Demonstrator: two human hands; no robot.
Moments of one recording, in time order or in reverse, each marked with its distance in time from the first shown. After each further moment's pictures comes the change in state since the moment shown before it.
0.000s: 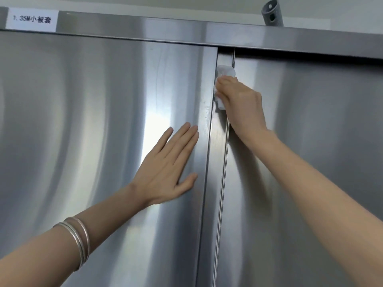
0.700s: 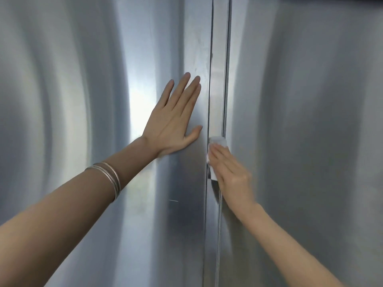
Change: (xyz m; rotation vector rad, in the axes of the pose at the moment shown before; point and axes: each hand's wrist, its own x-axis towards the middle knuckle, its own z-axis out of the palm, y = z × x) left_hand -0.009 0.008 -0.004 0.018 -0.056 0.052; right_hand -0.236 -0.103 -0.007 0.106 -0.053 0.150
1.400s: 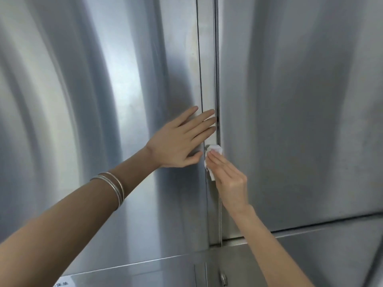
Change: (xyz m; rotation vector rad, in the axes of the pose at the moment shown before) left_hand -0.096 0.072 0.016 -0.141 -0.157 0.475; right_hand -0.129 -0.043 0.009 0.000 -0.032 0.180
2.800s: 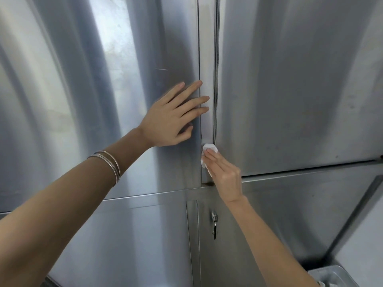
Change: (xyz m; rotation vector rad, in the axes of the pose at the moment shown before) left_hand -0.066 0.102 0.040 -0.114 0.032 -0.121; right_hand -0.162 -0.014 -0.003 0.007 -0.152 0.043
